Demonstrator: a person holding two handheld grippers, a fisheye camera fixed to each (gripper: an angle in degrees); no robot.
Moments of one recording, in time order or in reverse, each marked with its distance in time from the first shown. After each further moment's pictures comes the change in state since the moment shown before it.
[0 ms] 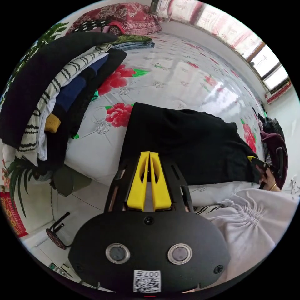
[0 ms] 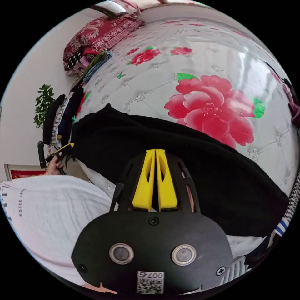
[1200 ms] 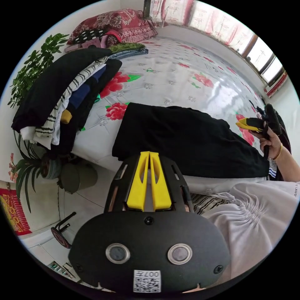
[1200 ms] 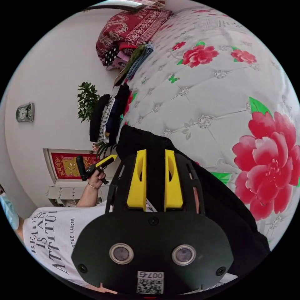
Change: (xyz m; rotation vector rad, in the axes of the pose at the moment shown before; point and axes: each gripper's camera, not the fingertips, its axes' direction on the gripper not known) left arm 0.042 0.026 -0.015 0.024 -0.104 0.137; right arm -0.094 -0.091 0.069 -0.227 -0.307 -0.137
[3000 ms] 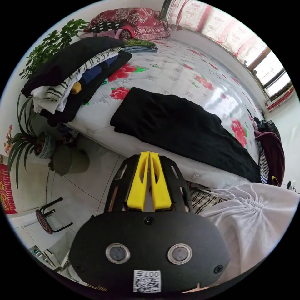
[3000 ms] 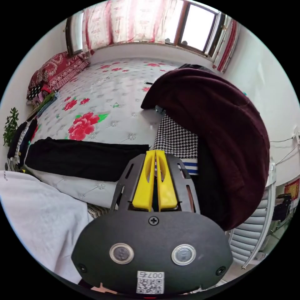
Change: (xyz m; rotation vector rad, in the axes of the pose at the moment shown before) left arm -0.002 0.025 -0.010 0.014 0.076 -0.140; right arm -0.031 0.398 -0.253 0.507 0.874 0.340
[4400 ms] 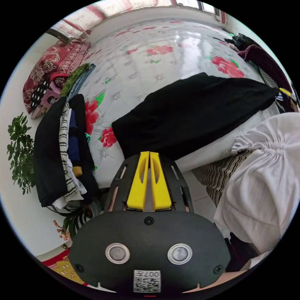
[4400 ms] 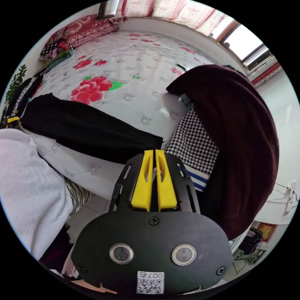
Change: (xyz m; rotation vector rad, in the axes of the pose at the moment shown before) left arm 0.063 -0.034 0.021 -0.093 -0.238 0.654; right arm -0.105 -0.017 -0.007 -0.059 0.174 -0.384
